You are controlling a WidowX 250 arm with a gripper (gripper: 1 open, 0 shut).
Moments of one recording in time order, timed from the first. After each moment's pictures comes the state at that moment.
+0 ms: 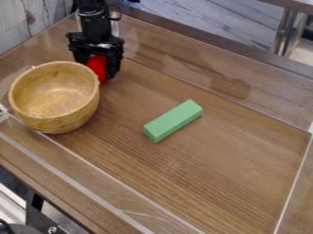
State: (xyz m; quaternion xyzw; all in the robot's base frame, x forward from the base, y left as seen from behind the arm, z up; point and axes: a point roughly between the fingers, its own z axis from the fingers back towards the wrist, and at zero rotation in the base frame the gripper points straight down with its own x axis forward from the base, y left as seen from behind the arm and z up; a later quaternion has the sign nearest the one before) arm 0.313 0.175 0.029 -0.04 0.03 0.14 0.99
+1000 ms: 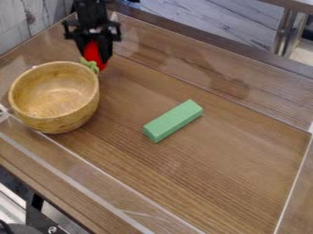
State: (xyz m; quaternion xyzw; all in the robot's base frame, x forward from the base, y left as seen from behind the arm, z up) arm 0.317 0.181 0.062 -0.07 0.02 0.16 0.98
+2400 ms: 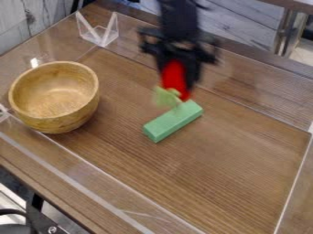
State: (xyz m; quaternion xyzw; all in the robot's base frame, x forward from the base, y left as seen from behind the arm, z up) arm 0.279 -0.039 0.110 -0.09 0.00 -0.02 1.00
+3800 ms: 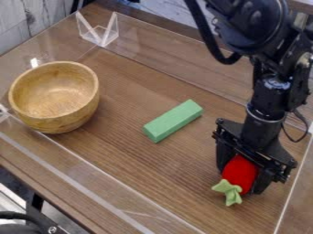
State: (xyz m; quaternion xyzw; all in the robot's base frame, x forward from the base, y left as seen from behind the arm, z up) arm 0.264 -0.122 0.021 -0.02 0.03 -0.09 1.00
